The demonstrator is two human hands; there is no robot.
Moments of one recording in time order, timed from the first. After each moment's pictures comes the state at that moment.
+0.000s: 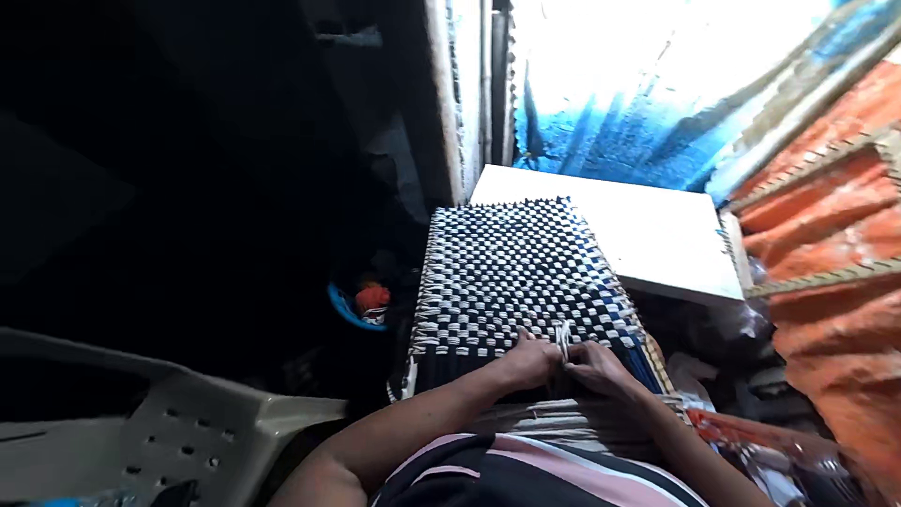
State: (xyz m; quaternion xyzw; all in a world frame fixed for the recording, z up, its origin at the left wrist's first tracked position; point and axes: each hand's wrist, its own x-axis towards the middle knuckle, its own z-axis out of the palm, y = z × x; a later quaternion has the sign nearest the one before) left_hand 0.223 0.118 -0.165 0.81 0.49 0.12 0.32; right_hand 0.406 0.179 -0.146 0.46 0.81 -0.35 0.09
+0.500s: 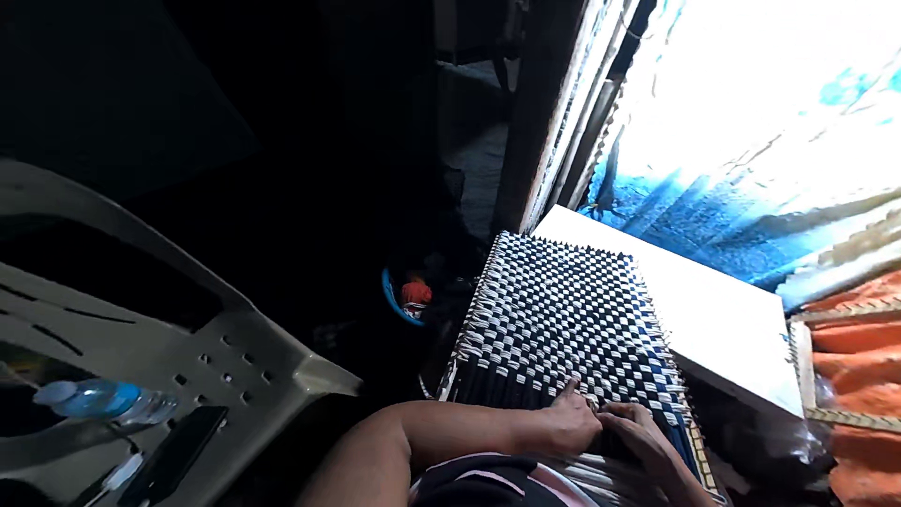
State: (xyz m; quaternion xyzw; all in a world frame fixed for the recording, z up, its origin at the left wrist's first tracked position) left_hand 0.246 0.099 -0.163 0.83 0.50 0.05 0.25; right_hand 0.408 0.168 -0.148 0.50 0.71 -0.50 -0.06
